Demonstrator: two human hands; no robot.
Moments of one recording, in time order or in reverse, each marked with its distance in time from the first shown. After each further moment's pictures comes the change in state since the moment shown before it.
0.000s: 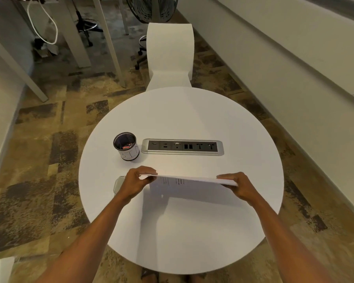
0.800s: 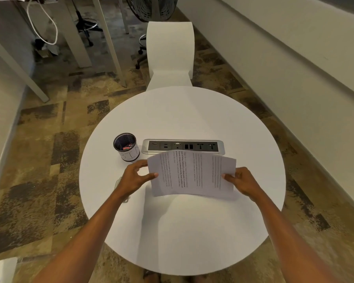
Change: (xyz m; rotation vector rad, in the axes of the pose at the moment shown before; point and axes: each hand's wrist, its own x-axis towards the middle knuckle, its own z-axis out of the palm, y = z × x) left_hand 0.004 0.023 -0.010 0.096 -0.006 -0.014; right_hand 0.009 -0.009 -0.011 0.164 0.022 0.172
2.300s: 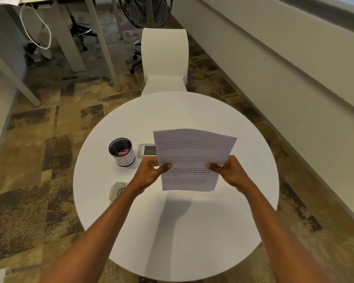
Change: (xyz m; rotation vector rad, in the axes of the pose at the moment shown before) left_hand 0.020 0.052 0.036 -0.233 -0.137 0.105; right_hand 0.003 -0.067 0.009 0.187 -0.043 -0.205
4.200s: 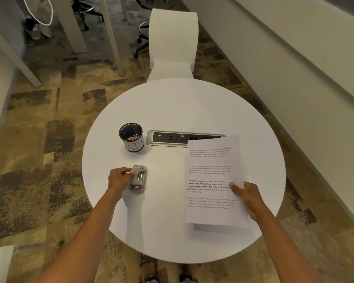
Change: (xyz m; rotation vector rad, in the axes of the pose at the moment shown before) left_hand -0.048 -0.114 -0.090 0.050 0.524 -0.521; right_hand -0.067 0.090 0.020 0.288 0.276 0.433
